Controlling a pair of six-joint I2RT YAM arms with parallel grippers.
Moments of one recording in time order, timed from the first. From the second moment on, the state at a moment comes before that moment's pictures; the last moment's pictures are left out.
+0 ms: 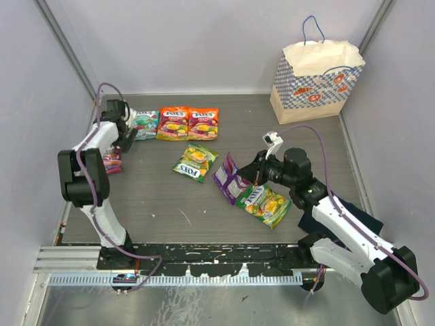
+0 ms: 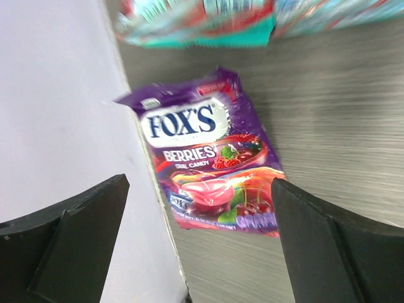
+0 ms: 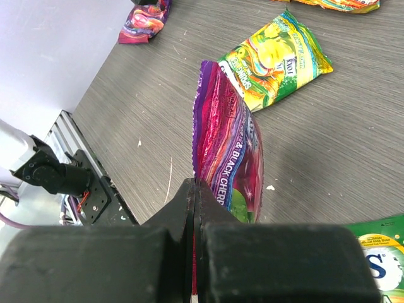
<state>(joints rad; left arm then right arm) 0.09 1.91 1.39 -0.53 -0.40 0.49 0.48 0.92 0.61 0.02 -0.47 0.48</state>
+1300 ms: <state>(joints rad) 0.30 1.25 1.18 -0.67 -0.05 -0.60 1.10 2.34 2.12 -0.26 0.22 -0.37</state>
